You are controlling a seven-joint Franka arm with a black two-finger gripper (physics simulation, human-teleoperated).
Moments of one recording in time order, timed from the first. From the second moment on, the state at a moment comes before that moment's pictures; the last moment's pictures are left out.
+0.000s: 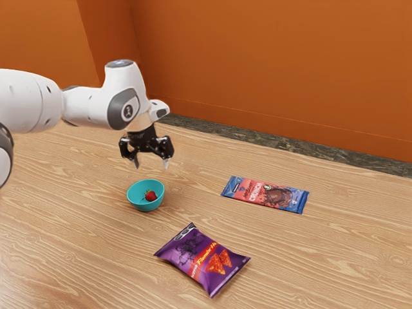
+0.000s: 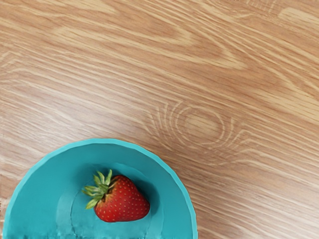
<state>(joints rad) -0.13 0.36 0.21 -1.78 -0.11 2.20 -0.24</state>
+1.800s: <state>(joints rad) -0.12 0.46 0.23 -1.88 -0.12 2.39 -0.93</state>
